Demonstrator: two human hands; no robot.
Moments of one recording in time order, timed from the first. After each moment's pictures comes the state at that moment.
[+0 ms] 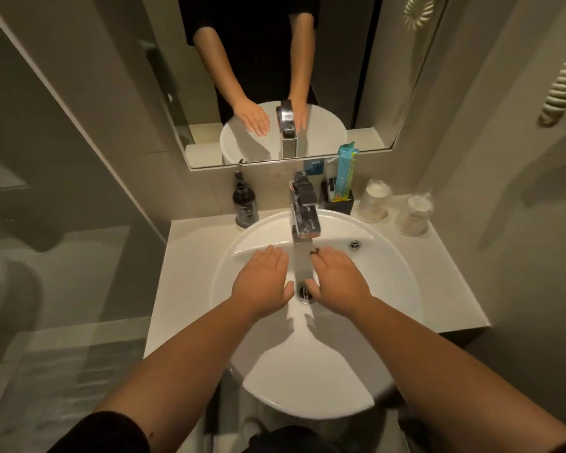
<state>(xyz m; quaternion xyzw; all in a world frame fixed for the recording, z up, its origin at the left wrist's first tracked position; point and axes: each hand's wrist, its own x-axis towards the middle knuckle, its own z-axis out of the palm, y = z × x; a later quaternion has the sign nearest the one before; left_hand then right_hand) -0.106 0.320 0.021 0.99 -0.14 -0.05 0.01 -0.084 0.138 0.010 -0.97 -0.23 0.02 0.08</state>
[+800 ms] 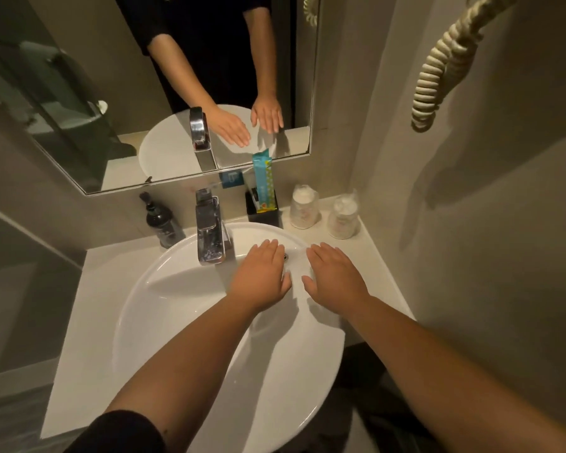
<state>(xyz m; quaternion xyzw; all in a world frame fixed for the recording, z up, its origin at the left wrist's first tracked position) -0.035 0.170 0.010 0.98 -0.19 -0.03 0.02 -0.048 -0.010 0.005 -0.98 -0.15 0.04 0.10</state>
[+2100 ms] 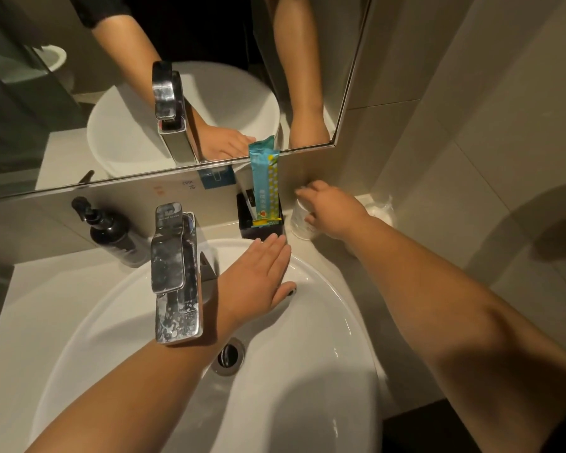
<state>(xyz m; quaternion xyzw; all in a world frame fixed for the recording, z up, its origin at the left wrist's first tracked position) 0.073 0.196 -0.062 0.95 -0.31 0.05 -0.04 0.182 0.000 -0.017 -0.98 -0.18 0.09 0.07</state>
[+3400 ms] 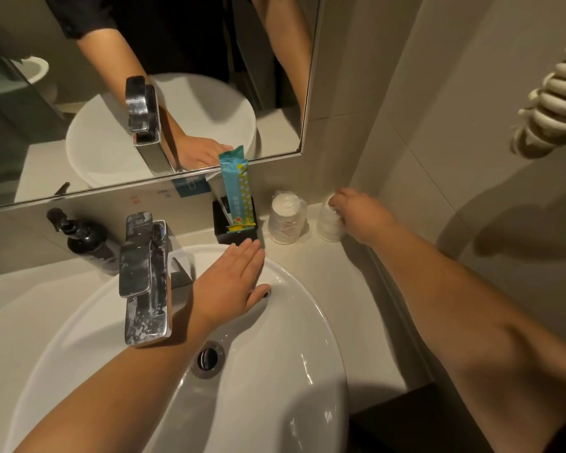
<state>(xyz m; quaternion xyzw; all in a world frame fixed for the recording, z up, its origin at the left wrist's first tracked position) 0.071 0.194 -0.060 0.96 -0.29 0.02 -0.02 0.170 -0.096 -0.016 -0.99 -0.12 0.08 0.04</state>
